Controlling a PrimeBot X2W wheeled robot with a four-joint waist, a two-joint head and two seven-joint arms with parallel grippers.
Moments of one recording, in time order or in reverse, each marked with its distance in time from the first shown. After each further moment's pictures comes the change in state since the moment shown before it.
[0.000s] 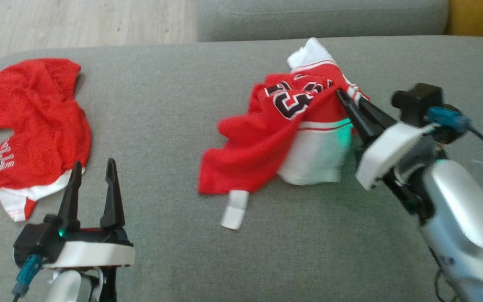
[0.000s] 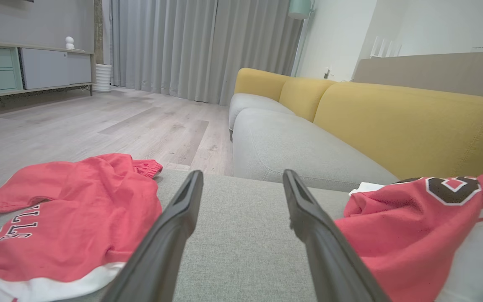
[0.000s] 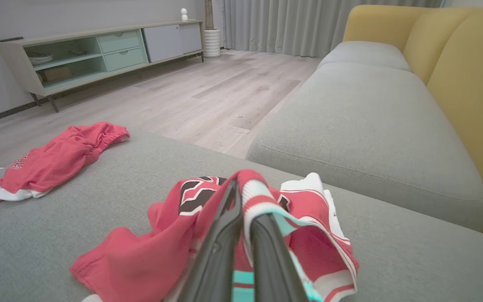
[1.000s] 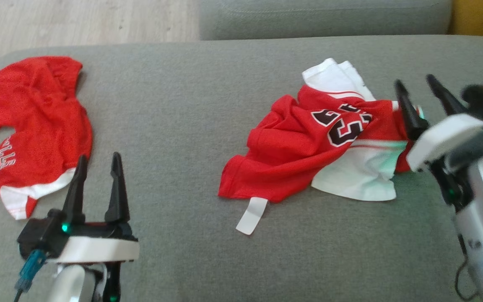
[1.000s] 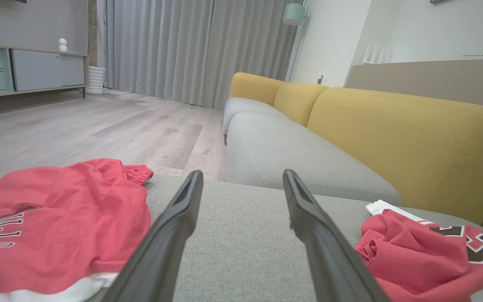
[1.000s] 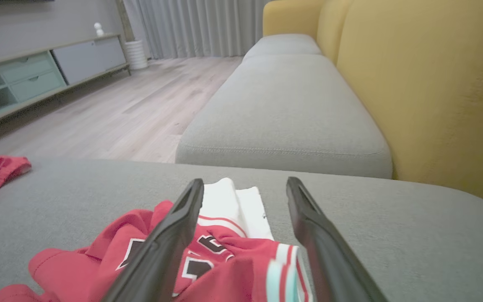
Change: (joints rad) left arm -0.023 -0.021 -0.002 0.002 0.012 -0.024 0.000; right arm -0.027 -0.006 -0.220 0.240 -0.017 0.000 -0.103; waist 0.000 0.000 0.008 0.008
